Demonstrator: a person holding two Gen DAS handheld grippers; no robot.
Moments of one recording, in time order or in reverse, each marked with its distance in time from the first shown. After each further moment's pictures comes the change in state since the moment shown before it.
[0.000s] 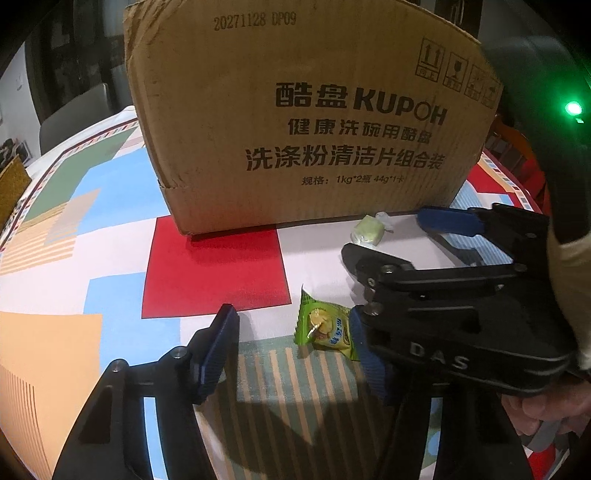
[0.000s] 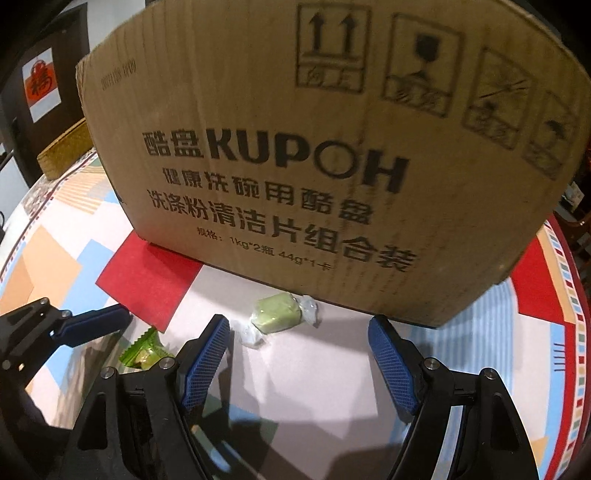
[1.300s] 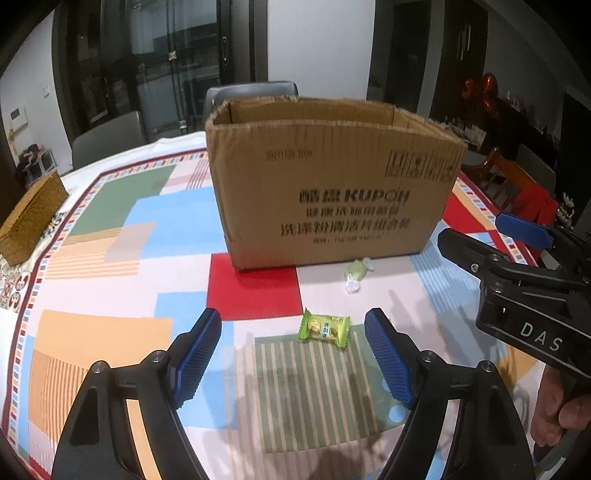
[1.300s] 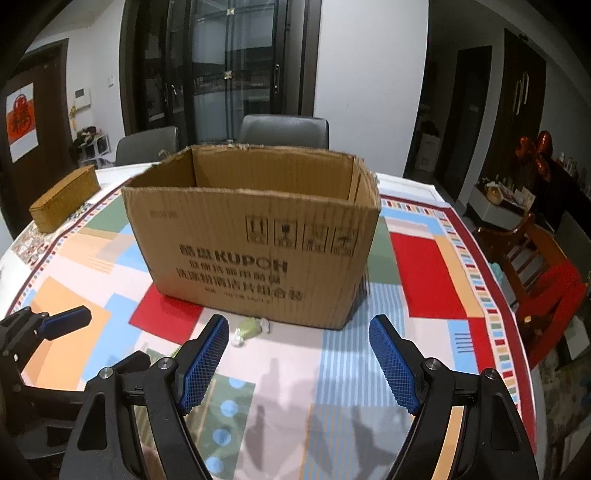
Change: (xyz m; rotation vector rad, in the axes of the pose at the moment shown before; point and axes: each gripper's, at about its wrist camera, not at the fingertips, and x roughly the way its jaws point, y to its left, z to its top) left arm -0.086 -0.005 0.007 -0.039 -0.100 0.056; right arm -0.123 -0.012 -0.003 0.095 -0.186 -0.156
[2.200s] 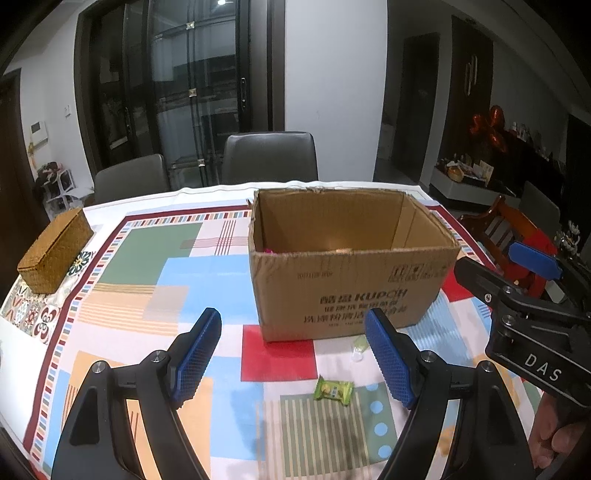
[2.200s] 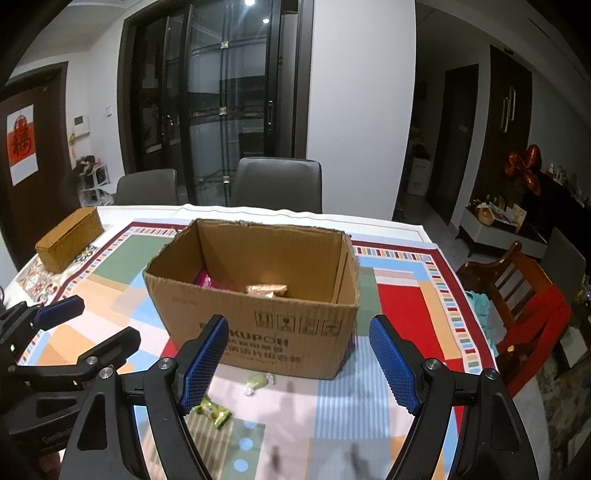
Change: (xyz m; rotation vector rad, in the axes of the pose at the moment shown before) left arm -0.059 0.016 0.057 -0.030 -0.148 0.044; right arm -0.053 0.001 0.054 0.024 -0.118 -0.017
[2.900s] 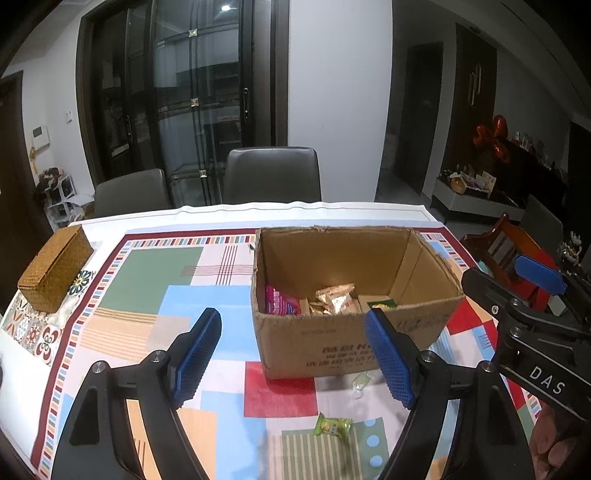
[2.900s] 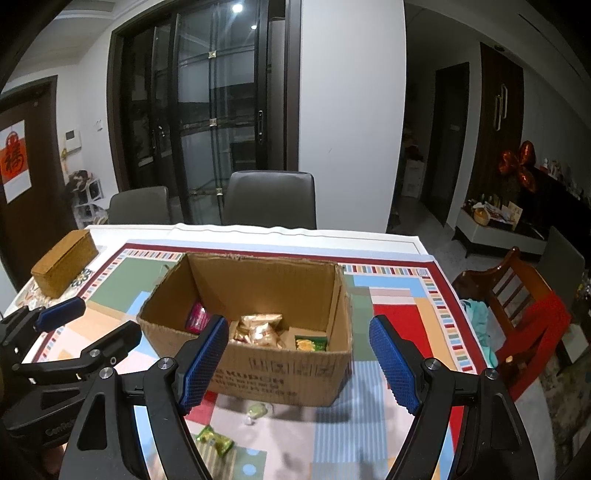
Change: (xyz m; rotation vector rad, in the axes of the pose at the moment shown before) left arm 0.007 0.006 0.041 -0.012 -0.031 0.004; right arm 0.007 -0.008 0.036 0.043 -0.018 -0.014
